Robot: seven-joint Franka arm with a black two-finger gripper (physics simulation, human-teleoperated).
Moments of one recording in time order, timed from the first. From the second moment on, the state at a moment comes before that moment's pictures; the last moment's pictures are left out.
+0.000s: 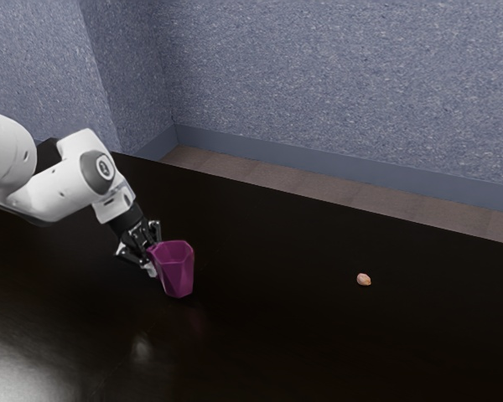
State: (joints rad) arm 0.01 0.35 0.25 -2.00 -0.59 2.11 2.16
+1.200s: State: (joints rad) arm -0.10 -0.09 0.32 -1.67 -0.24 1.91 1.94
